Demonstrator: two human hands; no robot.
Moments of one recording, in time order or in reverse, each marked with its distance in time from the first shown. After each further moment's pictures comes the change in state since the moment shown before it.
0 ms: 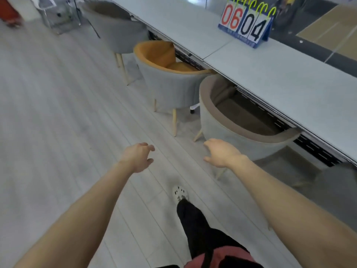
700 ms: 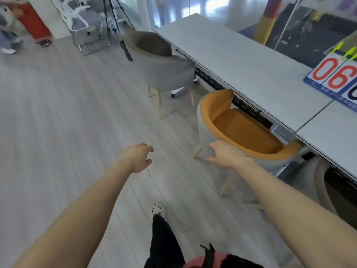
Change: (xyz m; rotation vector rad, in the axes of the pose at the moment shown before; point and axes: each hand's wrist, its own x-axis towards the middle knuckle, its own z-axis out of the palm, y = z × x) left_hand 0.351 -0.474 -0.225 -0.006 0.016 -0.081; right_hand 0.533 -0.239 -0.262 0.041 0.019 -0.033
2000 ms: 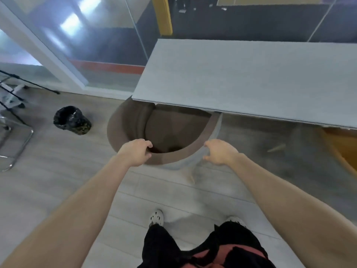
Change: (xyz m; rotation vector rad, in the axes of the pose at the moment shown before) left_hand 0.829 -0.436 -0.404 0.300 -0.049 0.557; right_hand 0.759 -0.191 -0.288 0.404 0.087 0.535
